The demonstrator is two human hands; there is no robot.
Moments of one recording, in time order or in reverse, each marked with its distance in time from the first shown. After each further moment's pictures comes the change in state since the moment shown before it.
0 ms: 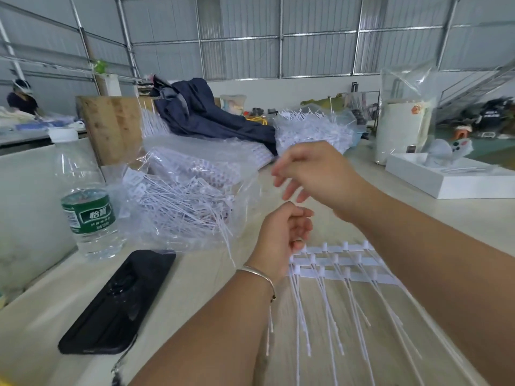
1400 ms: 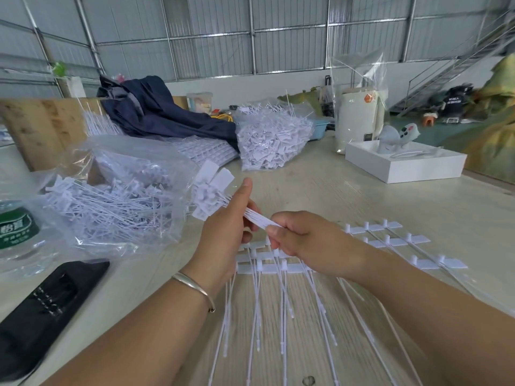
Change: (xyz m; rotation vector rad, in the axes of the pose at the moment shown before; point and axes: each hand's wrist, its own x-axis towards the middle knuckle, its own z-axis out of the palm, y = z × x) left_hand -0.015 -0.005 0.031 0.295 0.118 0.241; right_hand -0.074 0.092 -0.053 -0.184 -0.288 0.018
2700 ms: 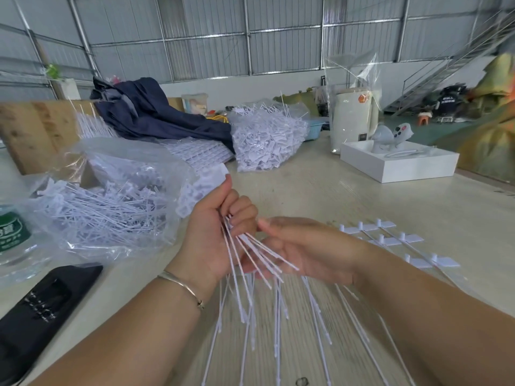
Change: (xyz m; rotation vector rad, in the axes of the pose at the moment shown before) left_hand 0.000 0.016 0.000 -0.890 -0.340 -0.268; right_hand 0.000 0.011 0.001 0.882 -0.343 0.156
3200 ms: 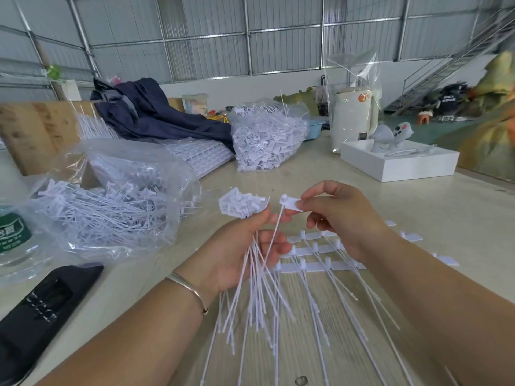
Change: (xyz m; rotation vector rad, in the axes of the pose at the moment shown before) left_hand -0.005 -0.018 -0.005 0.634 0.073 -0.281; right_hand -0.006 -0.013 -0.034 -0.168 0.818 -0.237
